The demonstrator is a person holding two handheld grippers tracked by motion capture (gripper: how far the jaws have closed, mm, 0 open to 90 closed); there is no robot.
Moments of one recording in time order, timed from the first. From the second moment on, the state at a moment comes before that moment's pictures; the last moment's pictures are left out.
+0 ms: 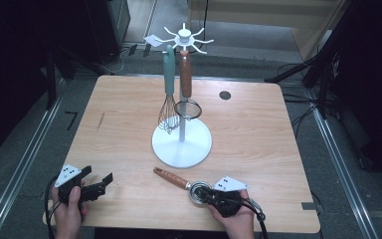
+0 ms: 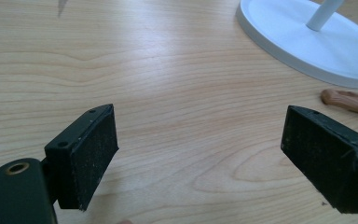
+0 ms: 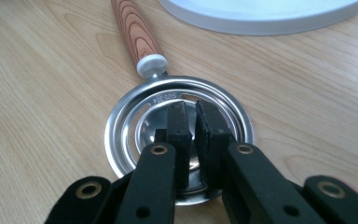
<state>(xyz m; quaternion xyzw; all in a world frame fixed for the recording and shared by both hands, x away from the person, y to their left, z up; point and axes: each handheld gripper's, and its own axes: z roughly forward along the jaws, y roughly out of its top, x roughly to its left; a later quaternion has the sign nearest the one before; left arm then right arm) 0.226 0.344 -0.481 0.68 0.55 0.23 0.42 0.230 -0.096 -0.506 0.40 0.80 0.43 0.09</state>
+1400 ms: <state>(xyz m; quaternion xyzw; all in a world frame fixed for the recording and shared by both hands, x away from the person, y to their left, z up) 0.230 0.350 -0.486 0.67 0.56 0.20 0.43 0.215 -0.145 -0.506 0.41 0.80 0.42 0.09</state>
